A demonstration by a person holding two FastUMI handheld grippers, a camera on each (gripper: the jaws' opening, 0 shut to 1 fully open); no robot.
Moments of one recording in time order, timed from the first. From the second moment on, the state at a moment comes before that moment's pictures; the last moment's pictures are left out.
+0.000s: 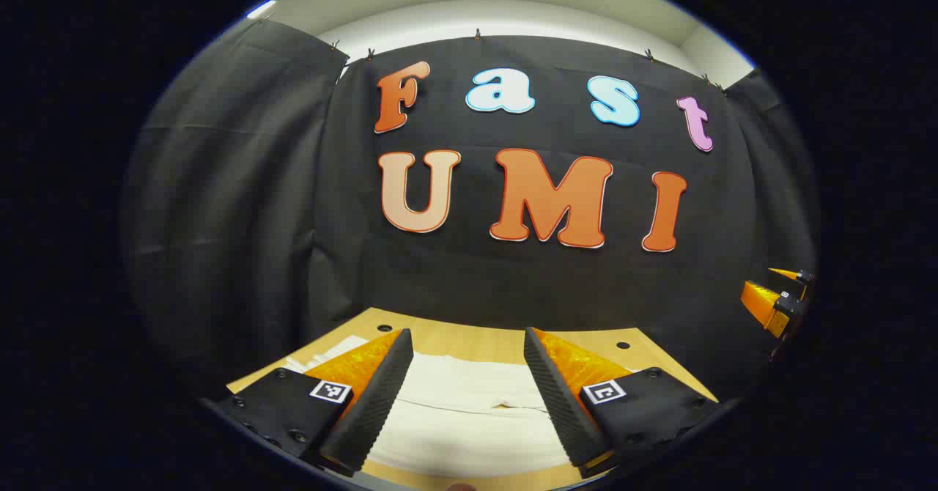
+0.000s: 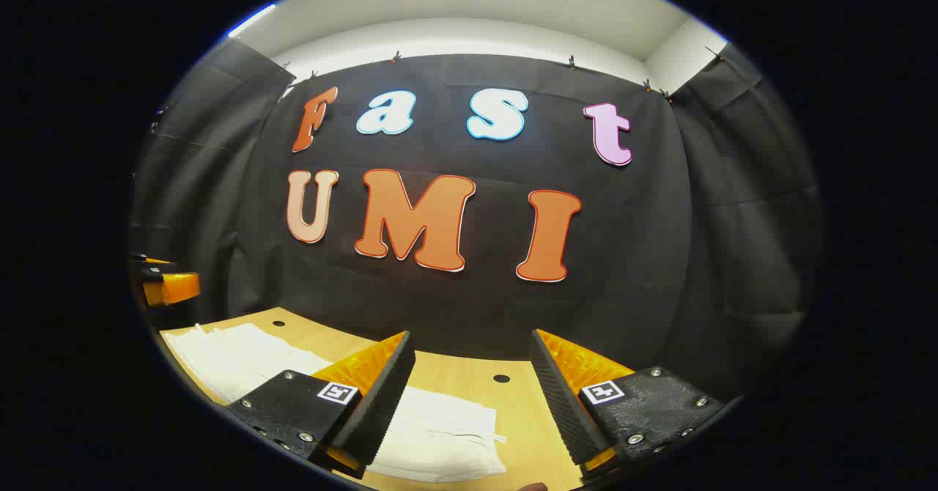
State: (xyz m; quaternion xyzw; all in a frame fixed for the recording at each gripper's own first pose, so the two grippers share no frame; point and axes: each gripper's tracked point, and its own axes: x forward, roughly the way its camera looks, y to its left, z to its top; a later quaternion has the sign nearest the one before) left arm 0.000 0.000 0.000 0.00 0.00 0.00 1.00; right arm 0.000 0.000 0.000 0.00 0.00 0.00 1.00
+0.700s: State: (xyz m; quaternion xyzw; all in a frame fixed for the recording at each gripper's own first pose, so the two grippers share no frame) left arm 0.071 0.110 0.074 0.00 -0.09 -0.03 1.00; right arm 0.003 0.042 0.012 -0.03 0.02 -0.08 1.00
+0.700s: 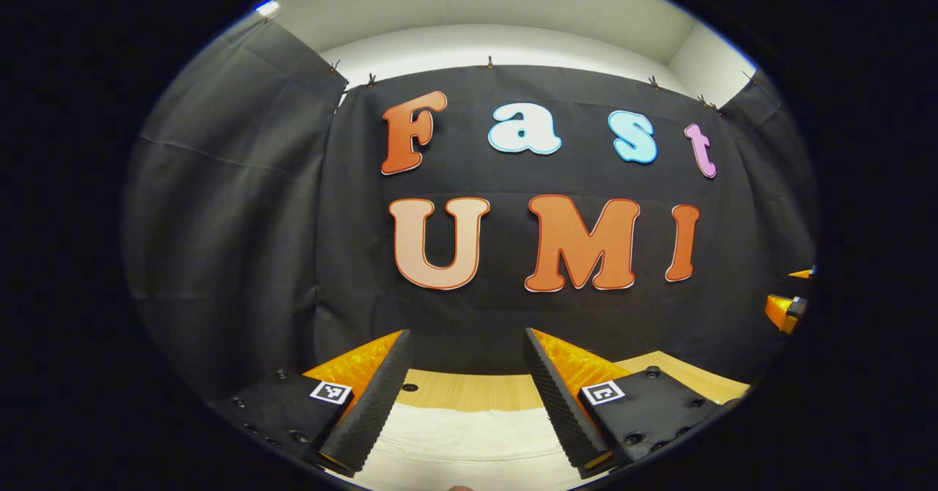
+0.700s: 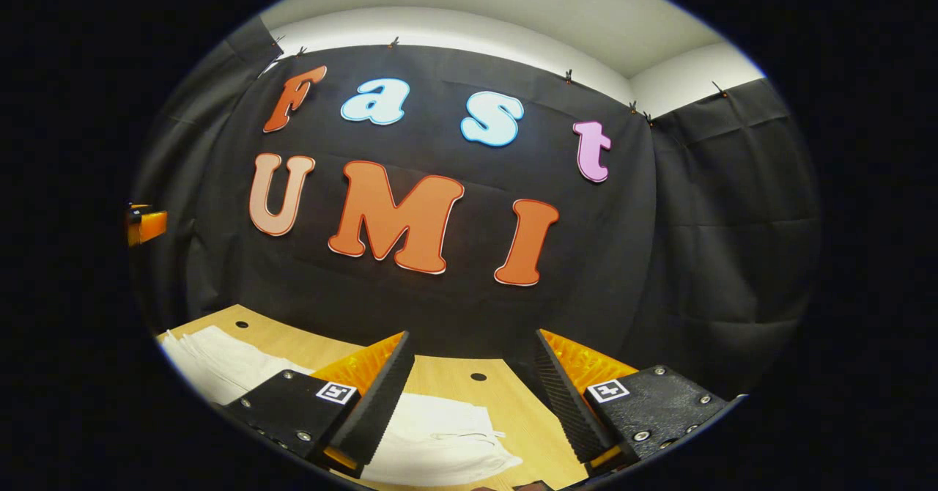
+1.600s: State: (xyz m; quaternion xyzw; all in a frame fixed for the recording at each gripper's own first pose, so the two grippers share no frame) left arm 0.056 0.194 -0.101 -0.06 0.17 0.15 0.97; right arm 0.027 0.008 -0.197 0.11 0.35 0.01 0.93
